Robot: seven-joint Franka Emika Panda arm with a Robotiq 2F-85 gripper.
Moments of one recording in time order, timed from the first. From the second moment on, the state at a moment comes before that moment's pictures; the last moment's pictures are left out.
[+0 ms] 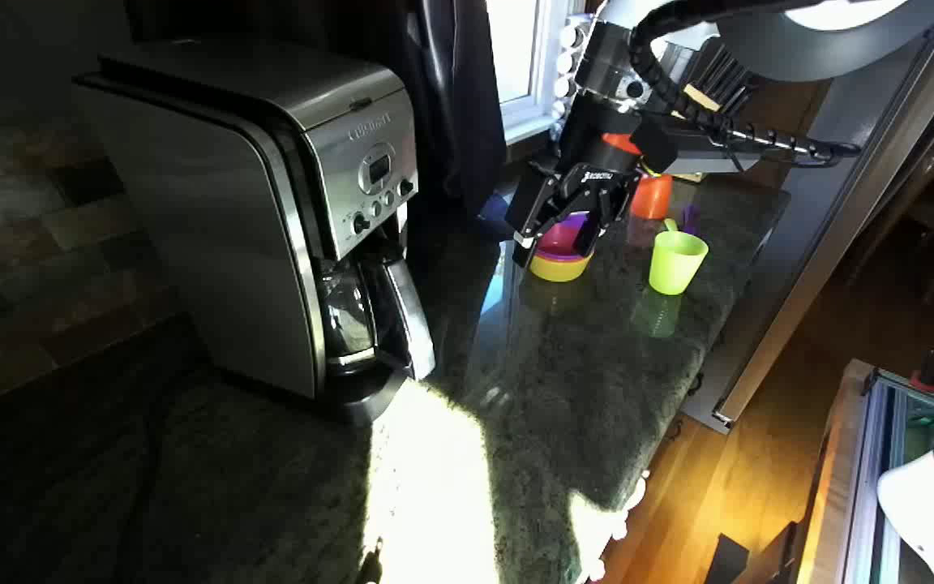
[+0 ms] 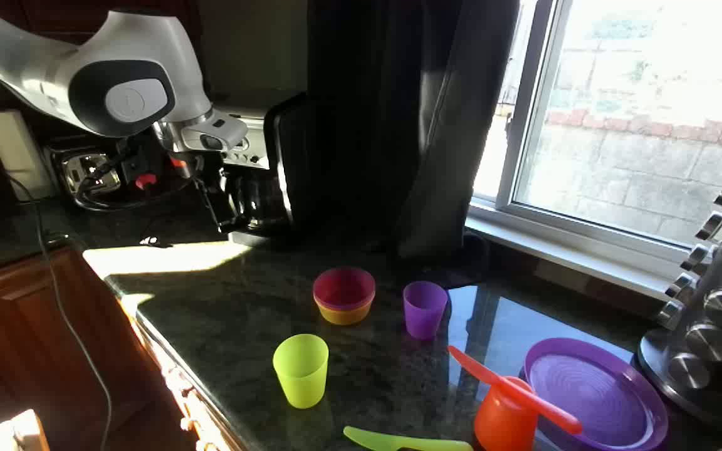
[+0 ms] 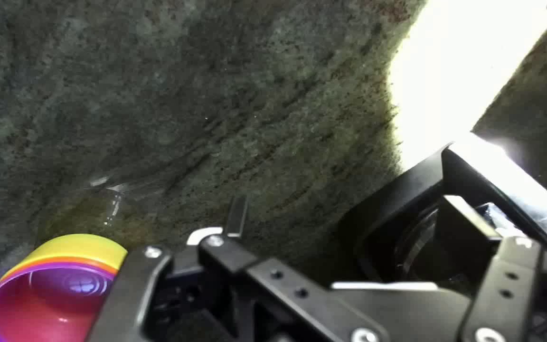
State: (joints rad) arm 0.11 -0.31 0.25 -2.50 0.22 2.43 0.44
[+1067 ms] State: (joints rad) arm -0.05 -0.34 0.05 -2.48 0.25 2.37 0.60
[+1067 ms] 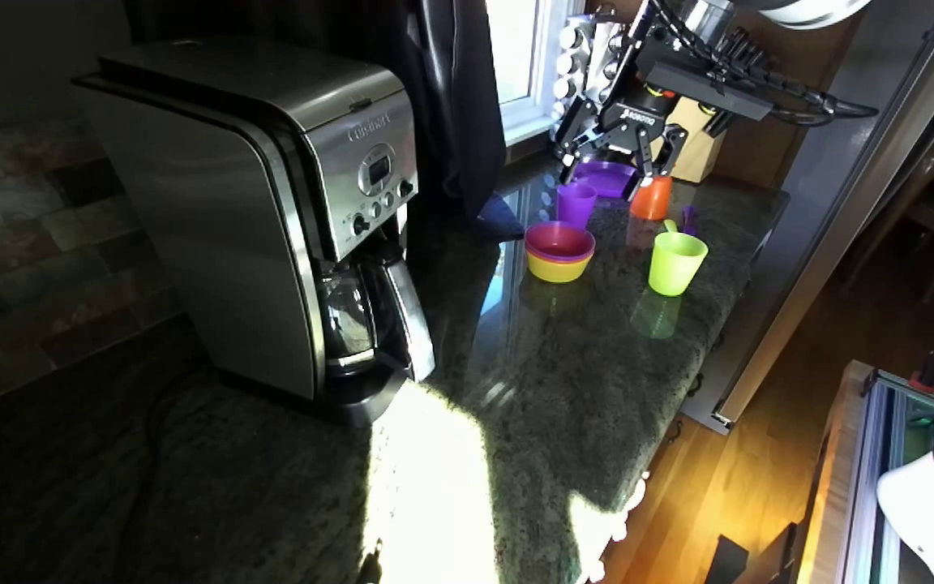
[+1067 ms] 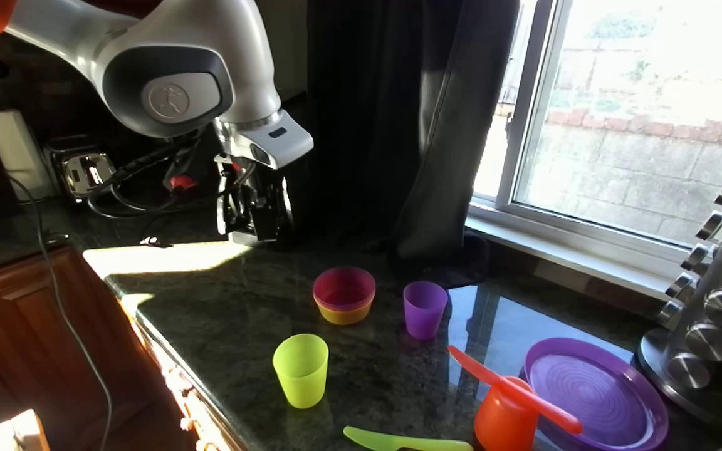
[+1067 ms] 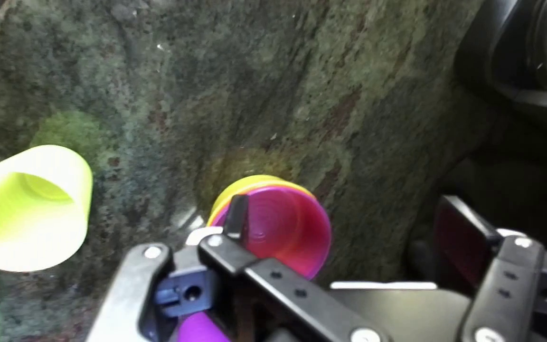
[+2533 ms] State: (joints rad) arm -0.27 -0.14 -0.24 -2.39 0.31 2.11 0.49
